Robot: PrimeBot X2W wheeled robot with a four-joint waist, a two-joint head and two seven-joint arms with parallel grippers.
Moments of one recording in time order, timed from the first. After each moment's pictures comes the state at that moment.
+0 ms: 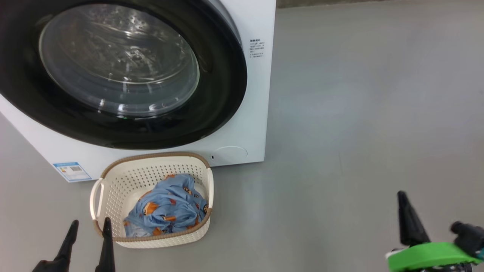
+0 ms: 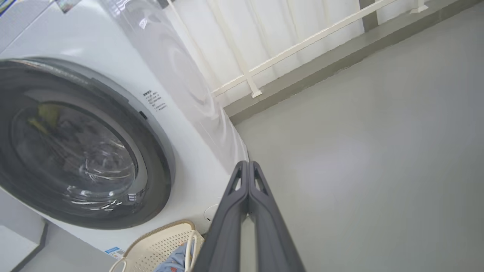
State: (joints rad) left arm 0.07 0.04 0.12 0.15 -0.10 -0.10 -0.26; right arm -0.03 -0.04 -0.10 0.26 0.48 0.13 -0.25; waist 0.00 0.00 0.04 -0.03
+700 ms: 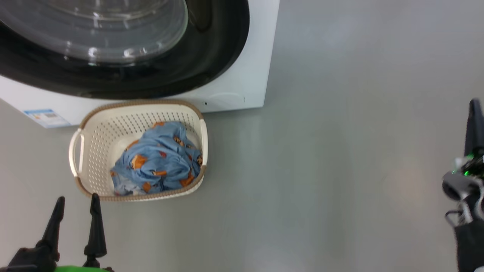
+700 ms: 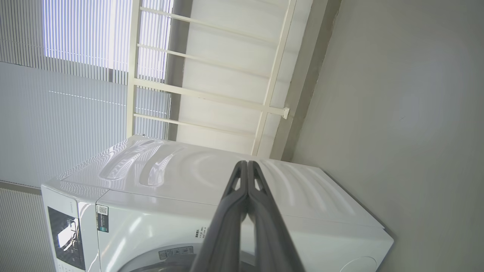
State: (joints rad) left arm 0.03 0.04 0.14 0.04 -0.15 -0.10 -0.26; right arm -0.37 -0.22 -0.17 0.29 1.58 0.13 -0.09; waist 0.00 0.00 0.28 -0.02
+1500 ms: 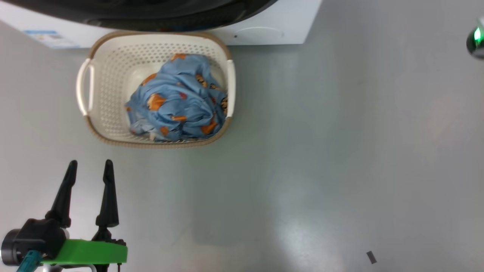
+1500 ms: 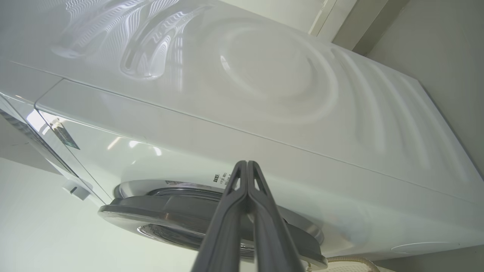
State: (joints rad) left arm -0.08 0.04 0.08 0.00 -0.15 -0.11 -0.26; right arm -0.95 -0.35 -0.07 0.39 1.59 0.13 0.39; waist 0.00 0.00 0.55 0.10
